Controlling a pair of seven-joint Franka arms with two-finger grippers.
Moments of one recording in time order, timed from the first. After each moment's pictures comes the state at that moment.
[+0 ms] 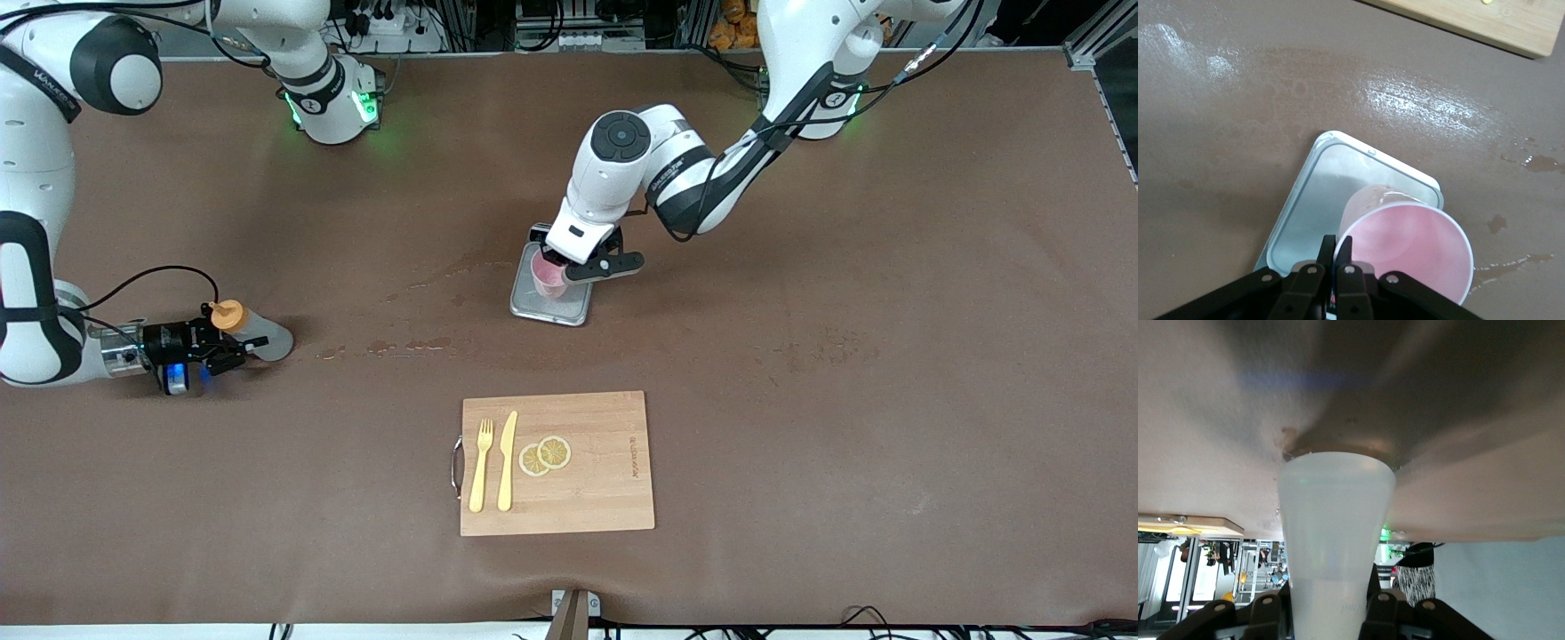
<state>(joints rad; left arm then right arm) -0.35 0.52 -0.58 -1.85 0.27 2.44 -1.29 -0.39 0.90 -0.10 -1.50 0.81 1.35 0.43</state>
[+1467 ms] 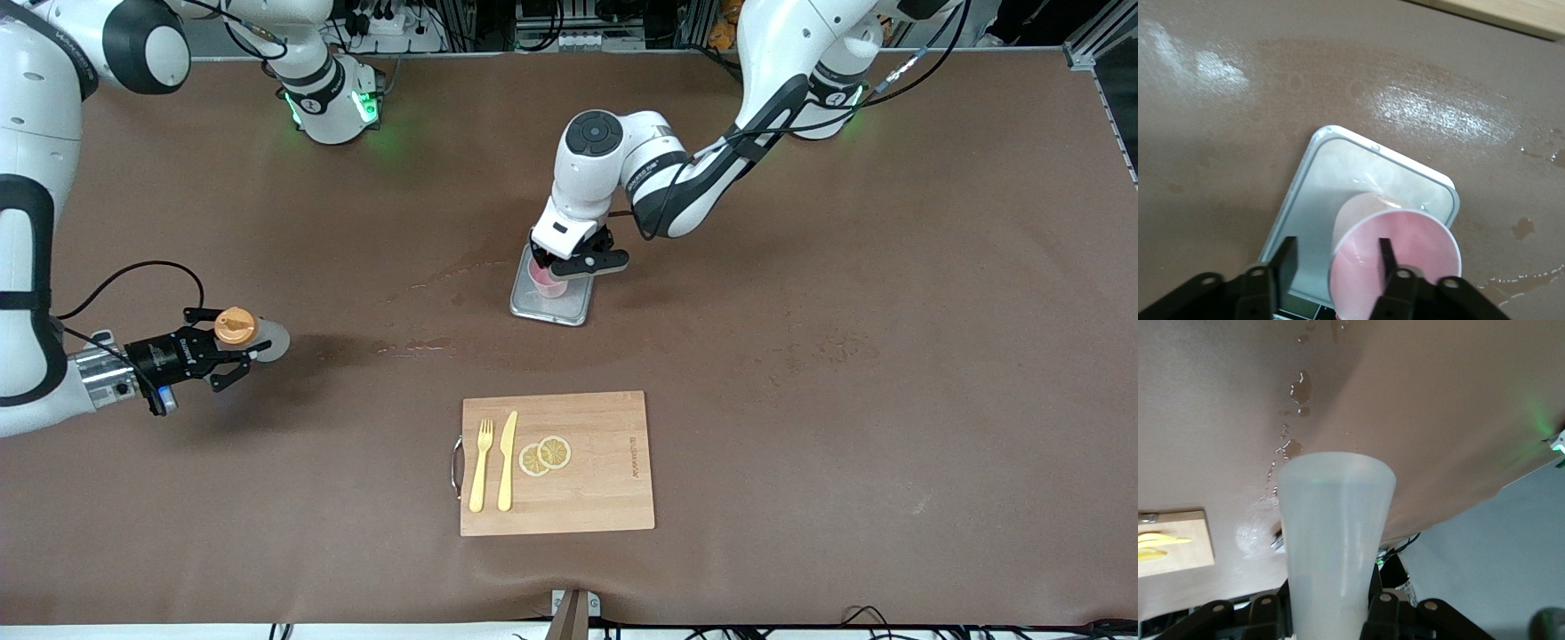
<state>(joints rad) -0.39 0.57 -0.57 -1.82 0.40 2.41 -1.38 -0.19 0.79 -0.10 -1.29 0.68 1.23 0.90</state>
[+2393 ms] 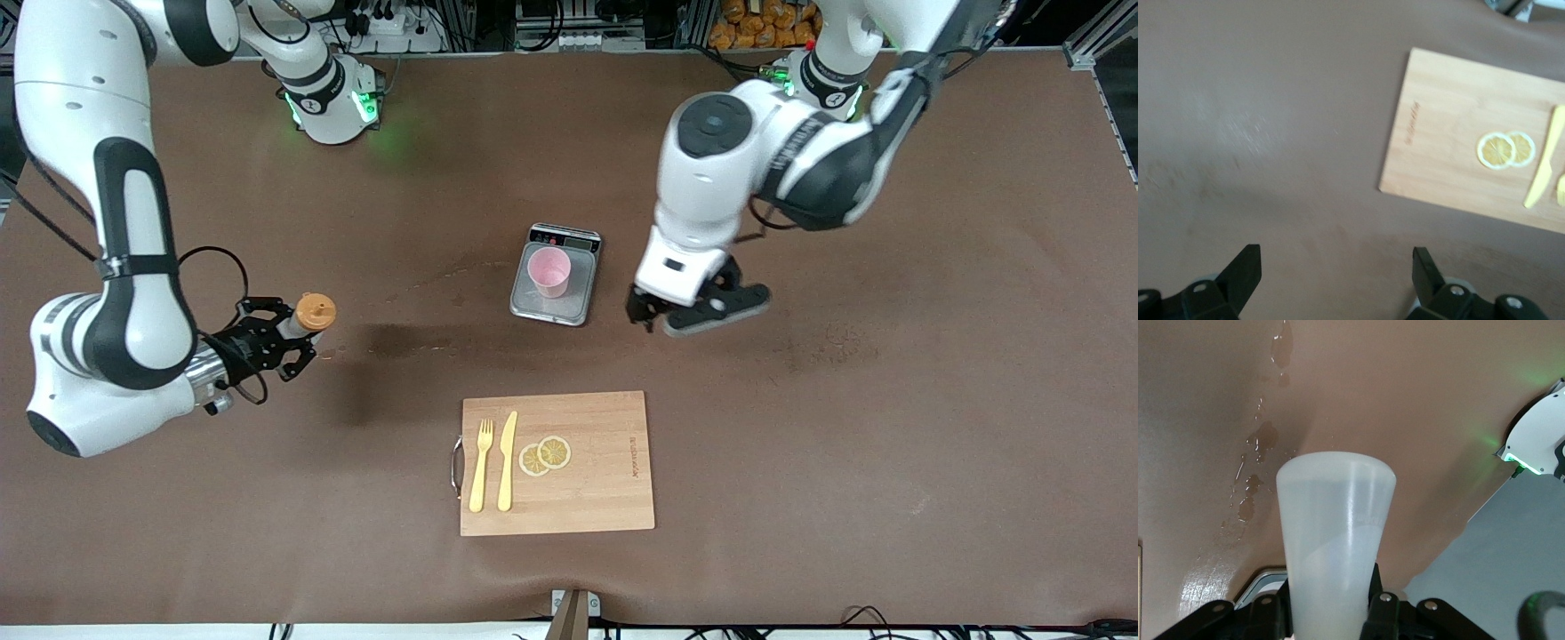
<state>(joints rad) -0.10 0.39 -0.57 -1.58 0.37 2.02 -1.00 0.08 0.70 -0.10 -1.27 0.46 1.26 1.17</state>
